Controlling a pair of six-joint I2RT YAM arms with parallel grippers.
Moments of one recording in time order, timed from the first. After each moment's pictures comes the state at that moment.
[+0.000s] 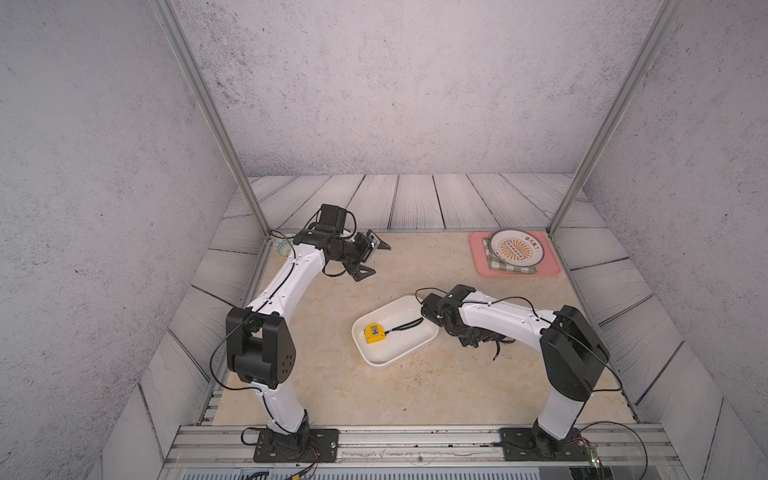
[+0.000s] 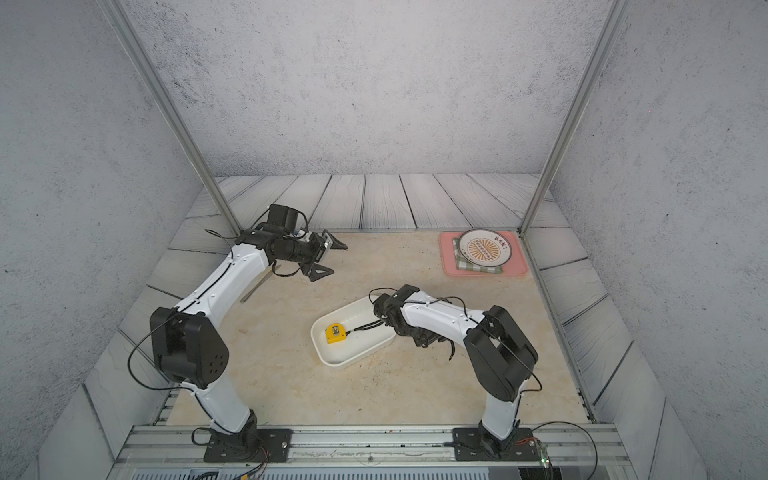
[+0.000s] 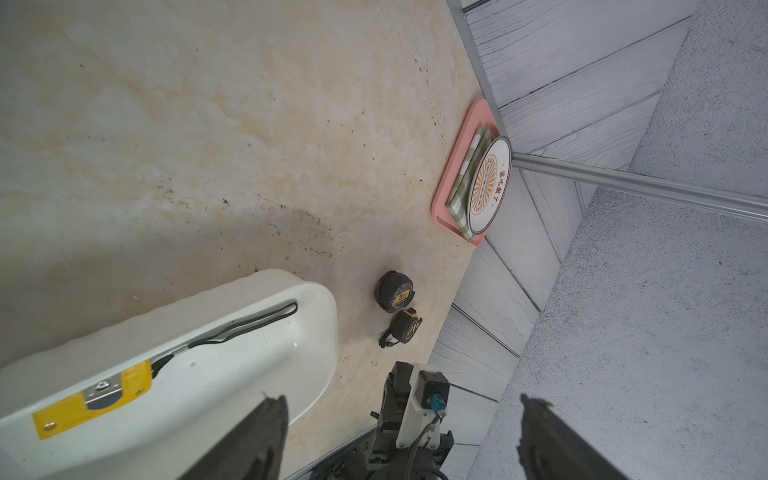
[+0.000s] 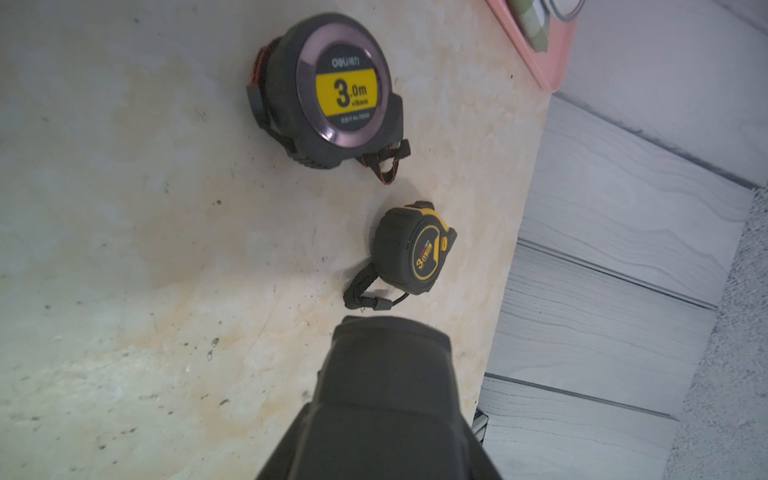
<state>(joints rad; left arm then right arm) -0.27 1.76 1.65 -0.79 0.65 -1.02 0.82 1.78 1.26 -1.34 0.68 0.62</state>
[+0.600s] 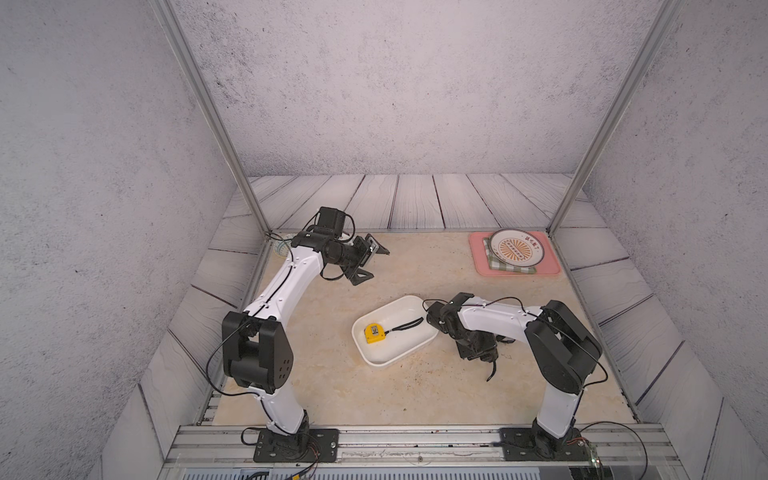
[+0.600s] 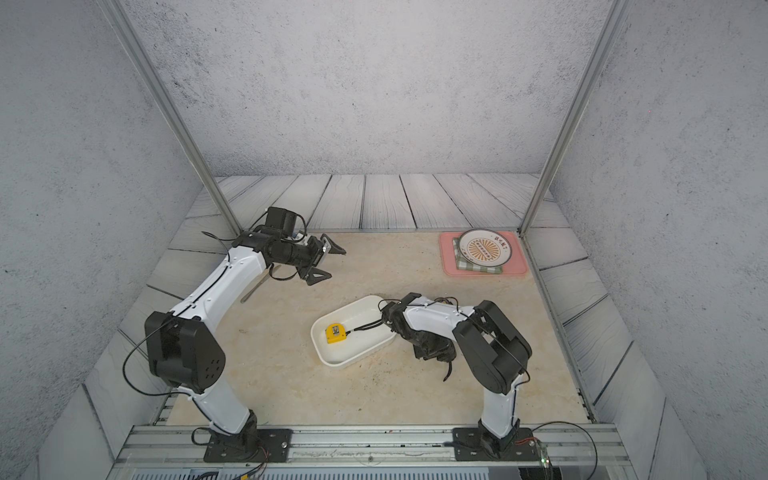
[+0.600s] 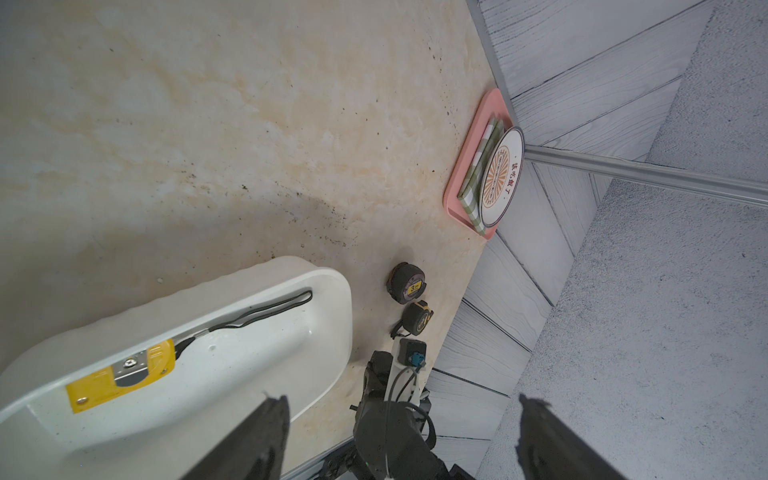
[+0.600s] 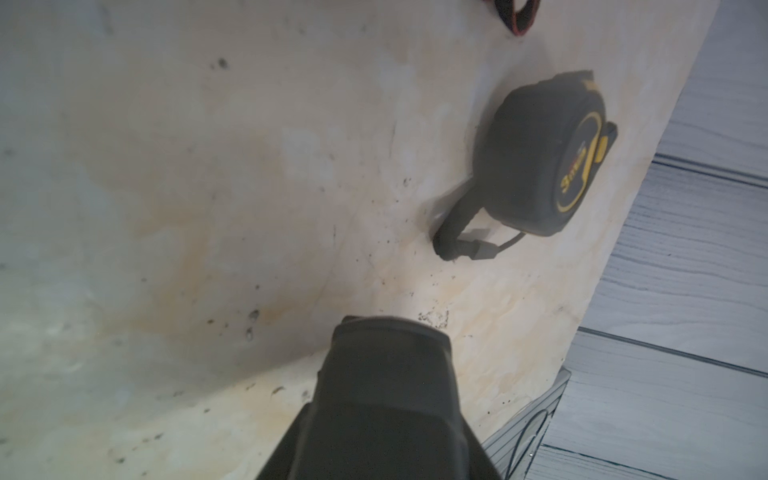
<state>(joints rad) -0.27 1.73 1.61 -0.82 0.65 -0.99 0.74 1.83 1.14 -1.22 0.46 0.70</state>
